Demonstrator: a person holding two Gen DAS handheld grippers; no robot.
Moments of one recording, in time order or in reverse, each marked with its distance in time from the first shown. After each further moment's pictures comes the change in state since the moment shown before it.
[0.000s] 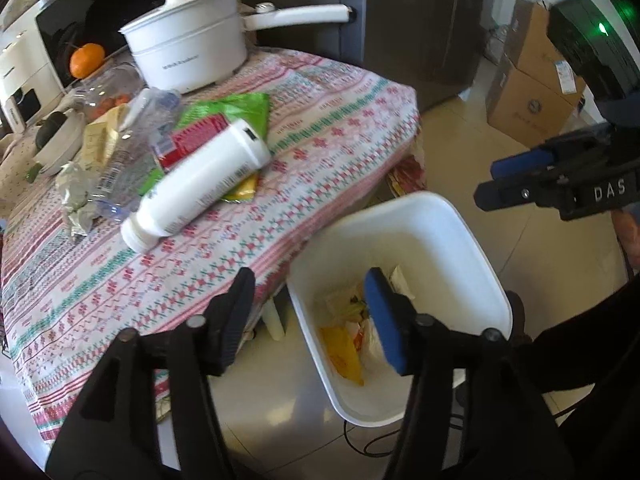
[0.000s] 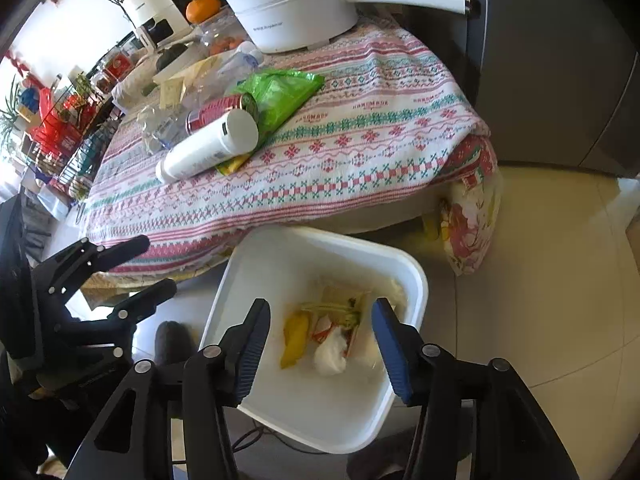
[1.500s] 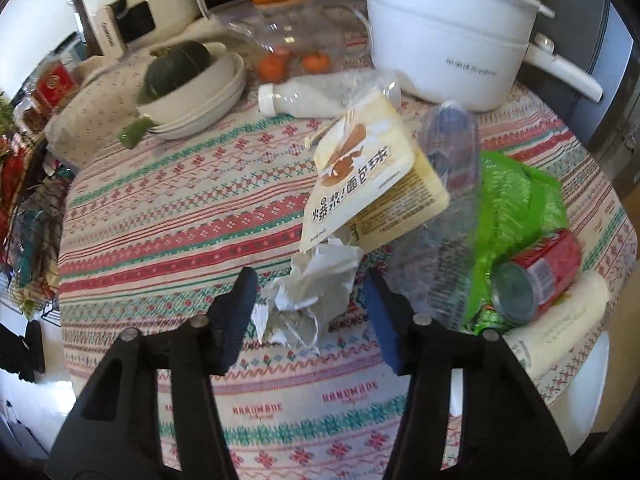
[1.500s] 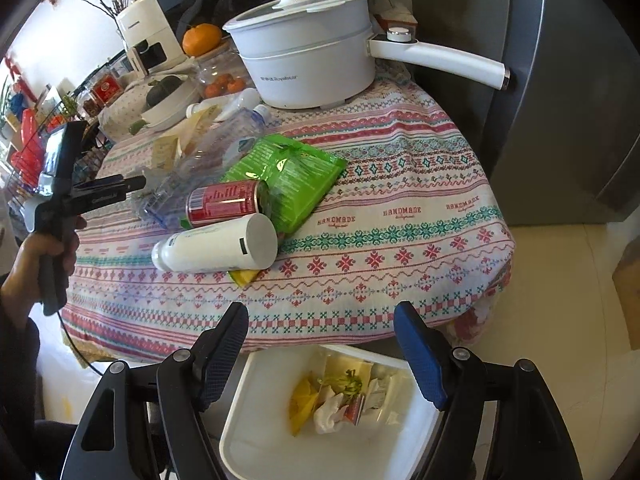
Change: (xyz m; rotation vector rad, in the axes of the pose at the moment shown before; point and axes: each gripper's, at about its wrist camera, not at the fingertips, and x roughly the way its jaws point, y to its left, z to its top) left arm 0.088 0.264 0.076 -0.284 0.135 0.269; right arm 0.022 0.048 0.099 -0.020 -0.088 -0.085
